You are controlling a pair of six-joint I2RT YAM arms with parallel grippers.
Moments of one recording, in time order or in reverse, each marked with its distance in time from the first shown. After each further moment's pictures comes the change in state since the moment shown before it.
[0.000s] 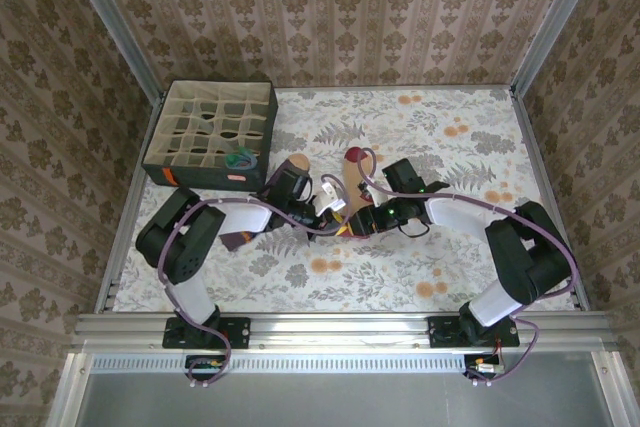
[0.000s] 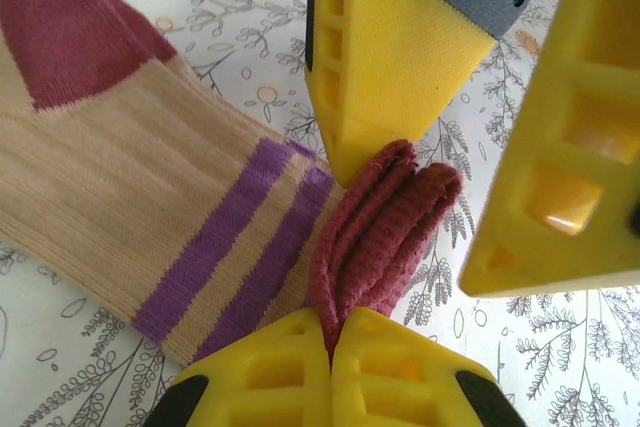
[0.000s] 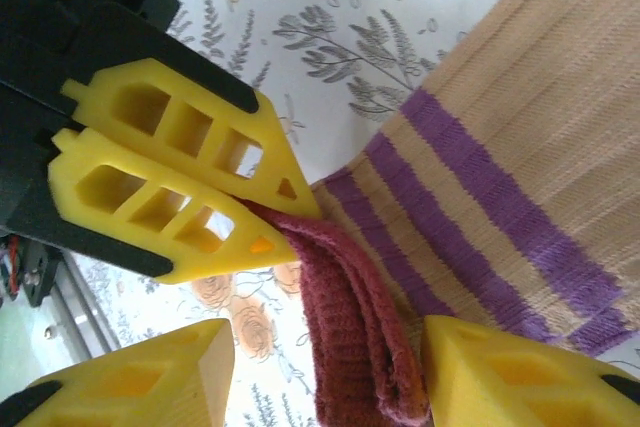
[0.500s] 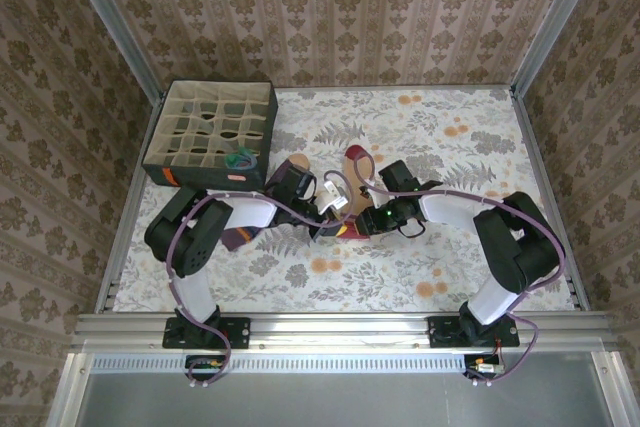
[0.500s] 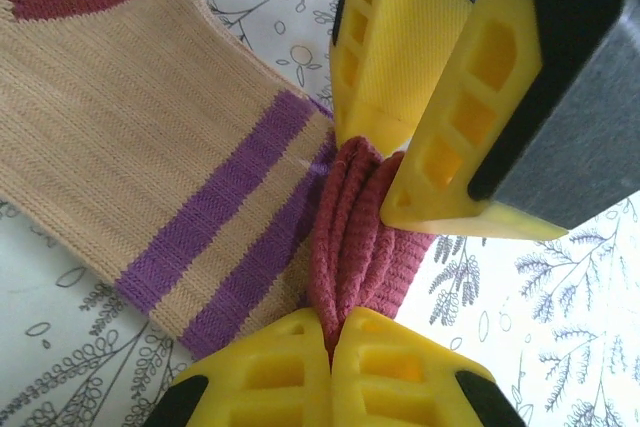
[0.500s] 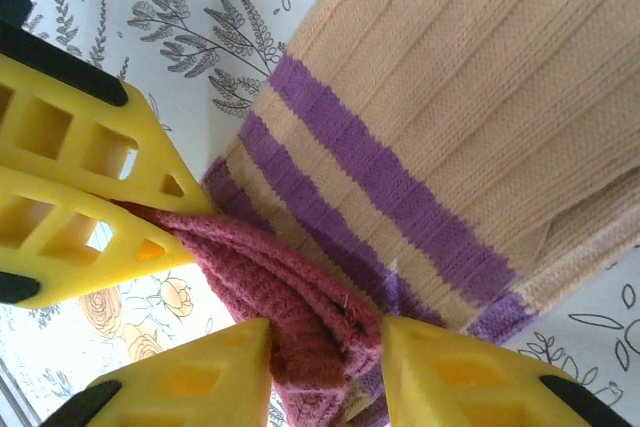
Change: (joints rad) left arm 0.000 0.055 0.055 -0.068 -0.027 -0.059; right arm 0.000 0.073 0.016 -0.014 0.124 0.002
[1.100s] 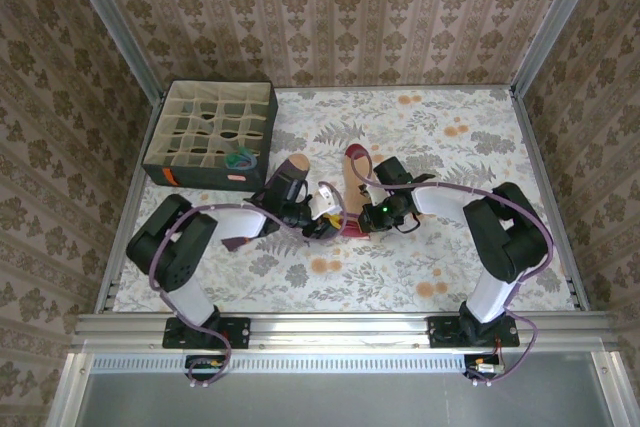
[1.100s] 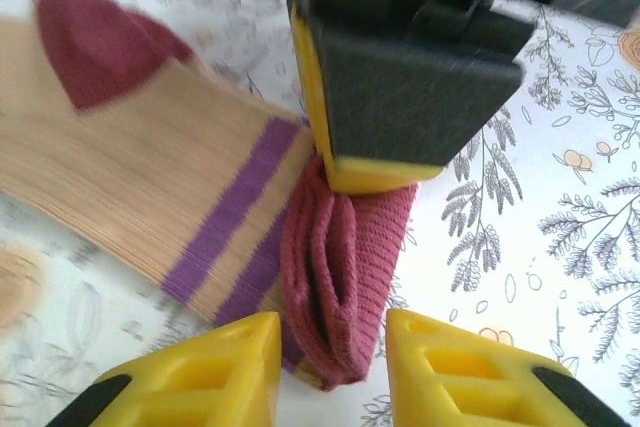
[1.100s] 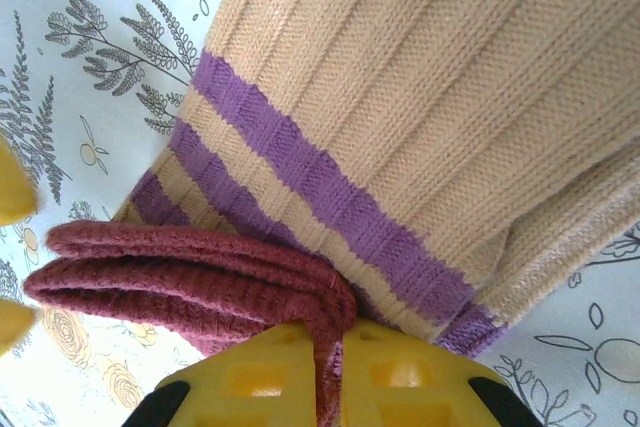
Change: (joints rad) left arm 0.000 -0.153 -0.141 0.138 -0.079 0.244; right arm 0.001 0.087 0.084 -0.087 0.042 0.045
